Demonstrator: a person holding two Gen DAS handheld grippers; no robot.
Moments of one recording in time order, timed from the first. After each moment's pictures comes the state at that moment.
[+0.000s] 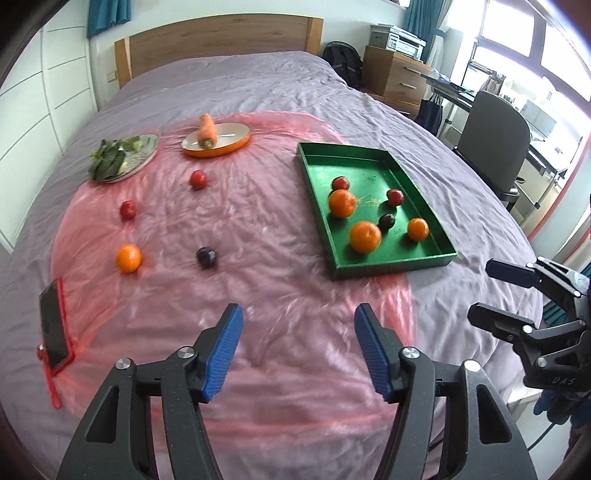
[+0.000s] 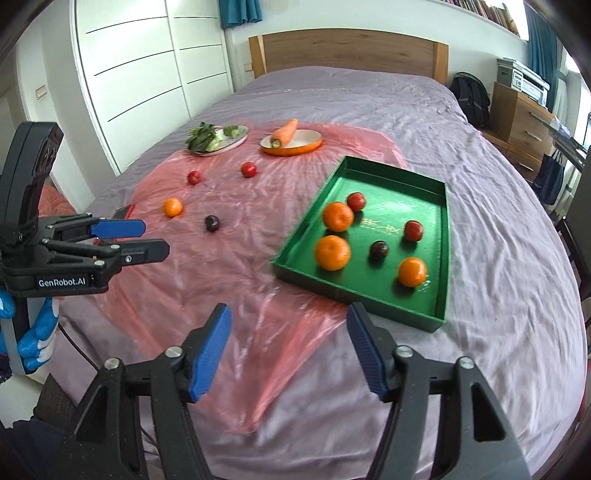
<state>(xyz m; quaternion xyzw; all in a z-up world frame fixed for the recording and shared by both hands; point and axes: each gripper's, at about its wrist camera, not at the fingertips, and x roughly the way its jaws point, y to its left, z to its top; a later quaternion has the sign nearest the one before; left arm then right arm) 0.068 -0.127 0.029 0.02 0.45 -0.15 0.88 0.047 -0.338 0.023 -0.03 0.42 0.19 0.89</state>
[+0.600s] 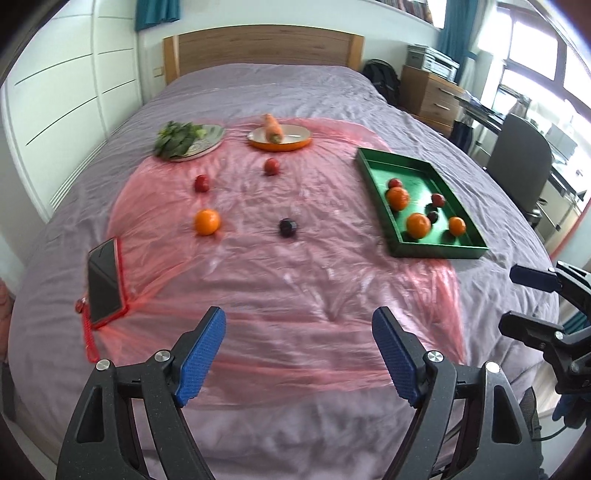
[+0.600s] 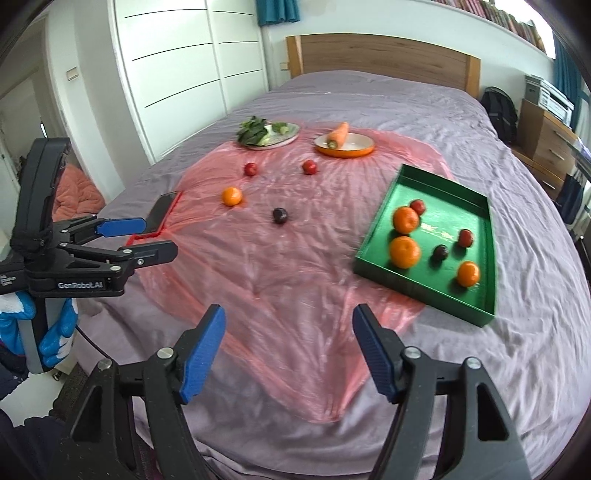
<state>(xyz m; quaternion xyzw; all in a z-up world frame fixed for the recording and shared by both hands) 0.015 -0.036 0.020 -0.01 0.43 -0.08 0.90 0.001 -0.263 0.033 -0.05 0.41 0.24 0.88</state>
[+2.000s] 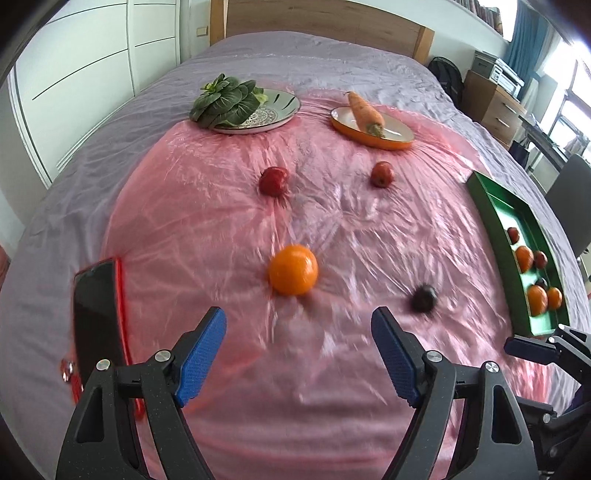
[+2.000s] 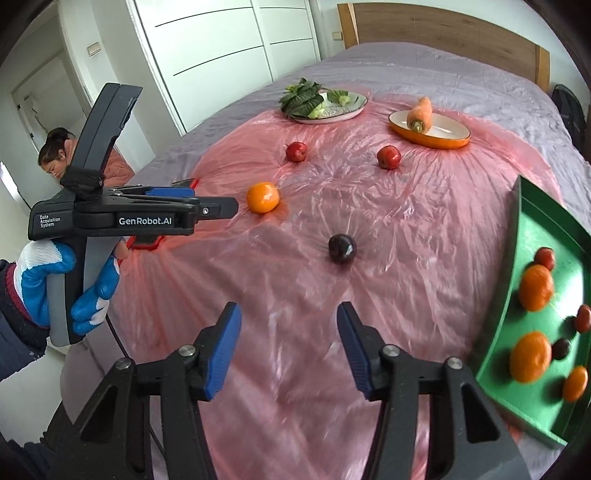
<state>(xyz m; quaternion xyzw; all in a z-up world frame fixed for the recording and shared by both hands) 0.192 0.060 -0.062 -0.06 0.47 -0.02 0.88 0.153 -0.152 -0.051 -0.06 0.45 0.33 0.83</state>
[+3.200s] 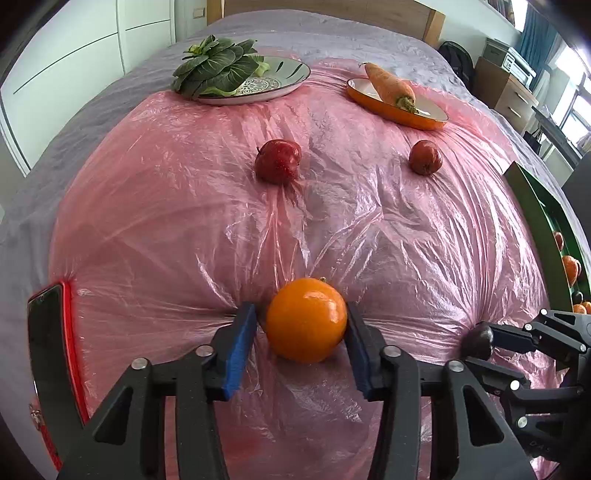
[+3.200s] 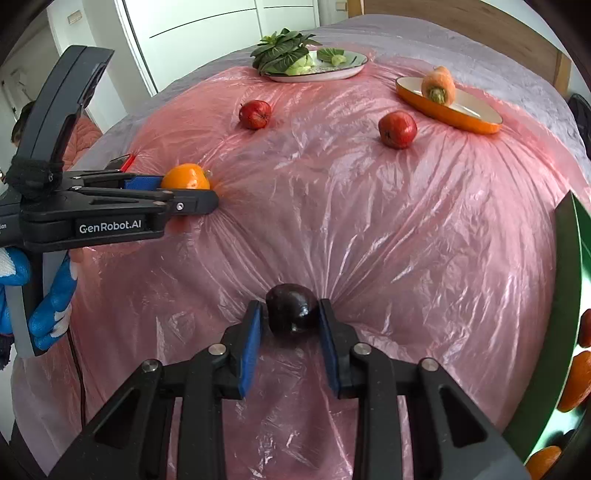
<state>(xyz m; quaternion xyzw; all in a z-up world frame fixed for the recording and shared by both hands) 0.252 0.064 -0.121 -0.05 0.50 -0.02 0.87 0.246 -0.110 -0.122 -0.11 0.49 0.31 0.81</state>
